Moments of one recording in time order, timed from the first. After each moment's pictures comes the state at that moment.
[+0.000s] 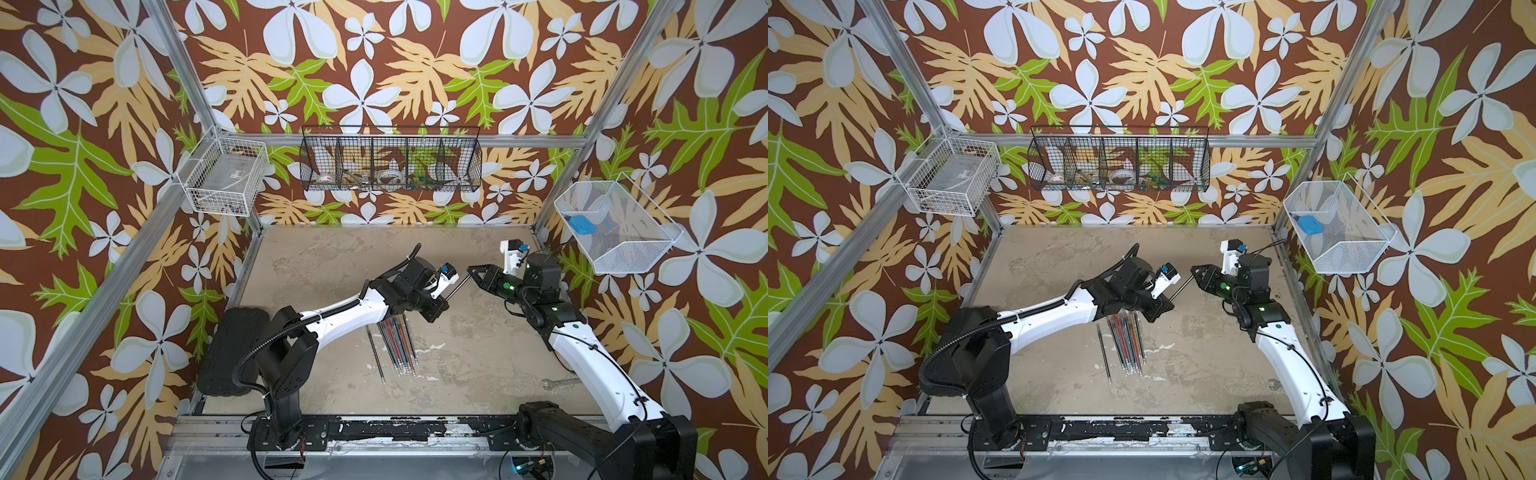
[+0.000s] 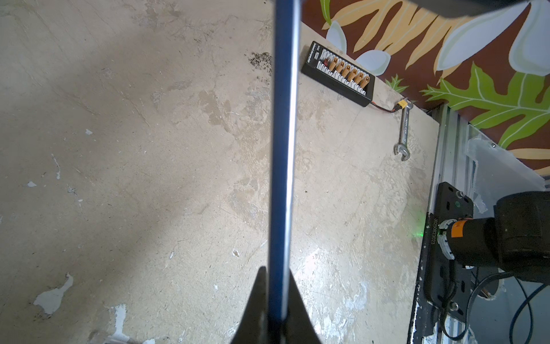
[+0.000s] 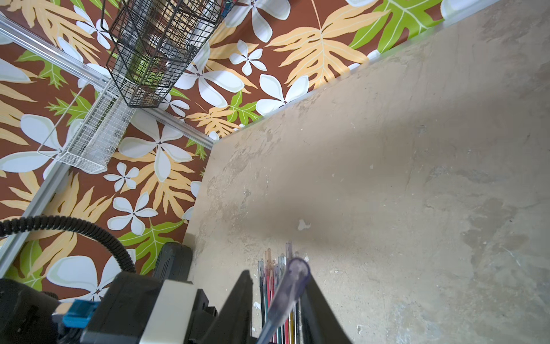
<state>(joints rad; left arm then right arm) -0.86 1.80 1.40 -0.32 0.31 -0.07 0.11 1.12 0.86 -0.16 -0.49 0.61</state>
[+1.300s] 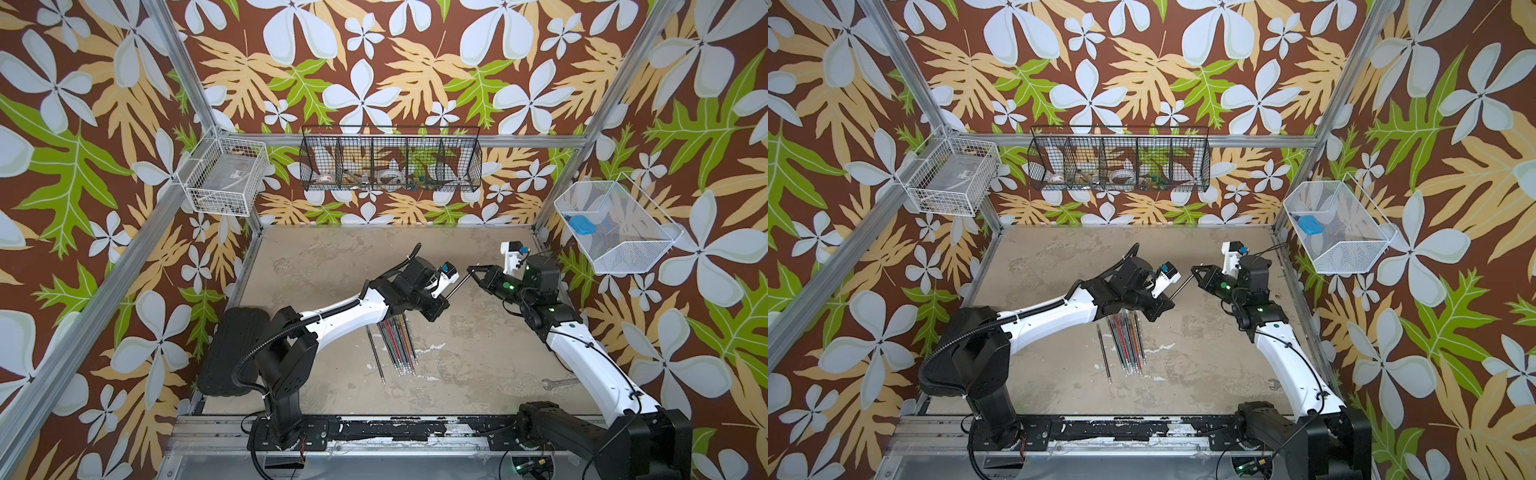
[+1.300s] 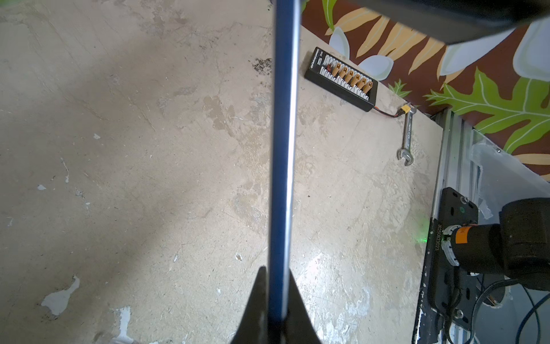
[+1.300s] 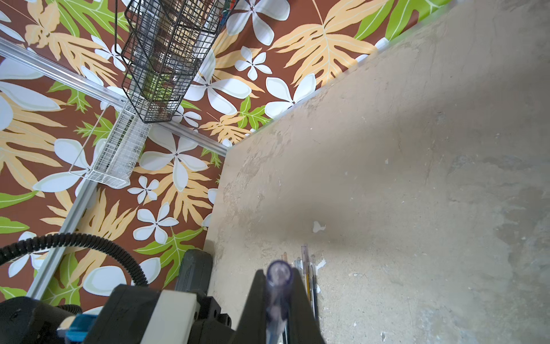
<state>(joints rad) -0.86 1.80 1.40 -0.31 0.29 -0.07 0.07 1.13 0.81 -0.08 -0.54 0.72</state>
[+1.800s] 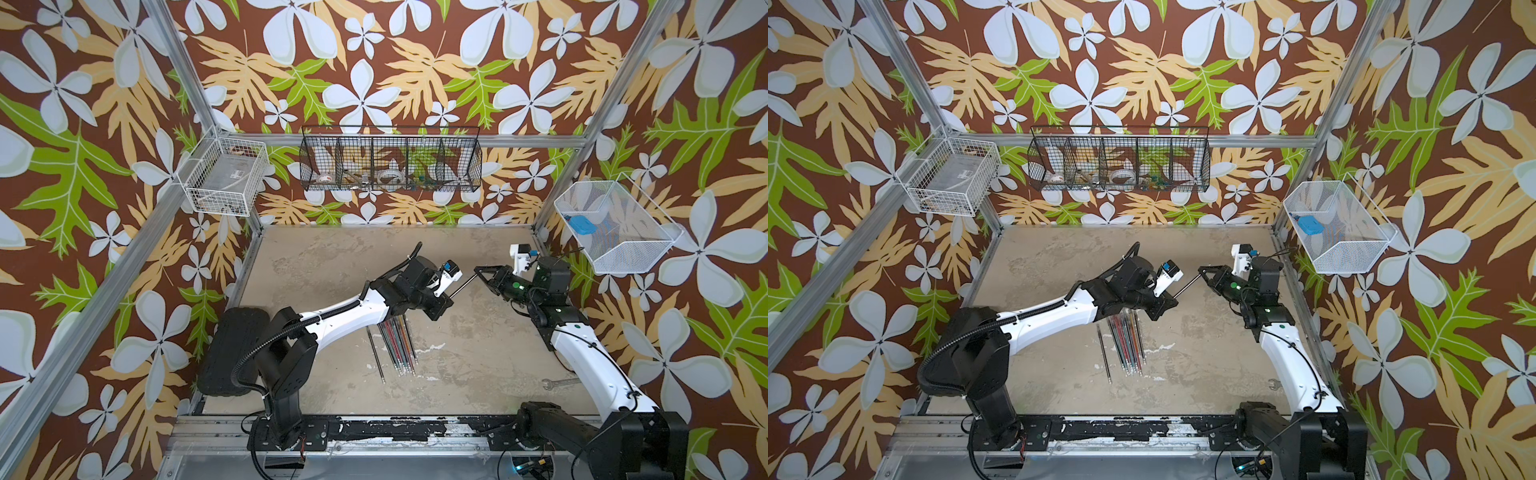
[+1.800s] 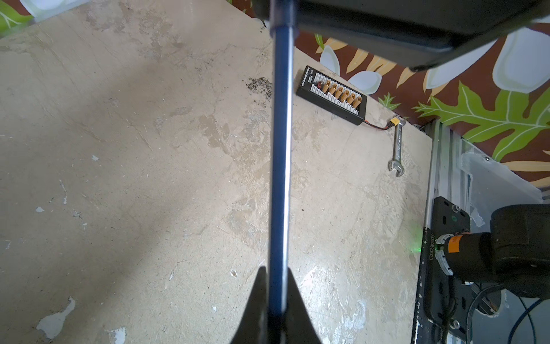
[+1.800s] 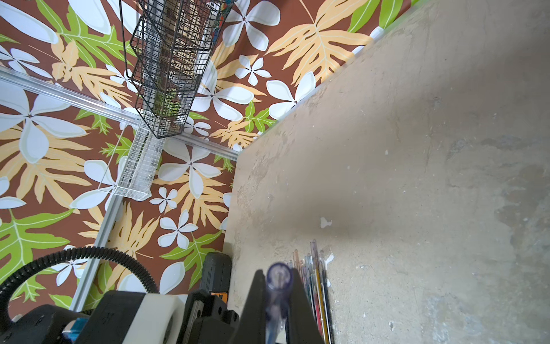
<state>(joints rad) -0.86 1.79 1.40 -0.27 0.29 -0.08 -0.03 1.14 0.80 -0.06 -0.65 0.79</state>
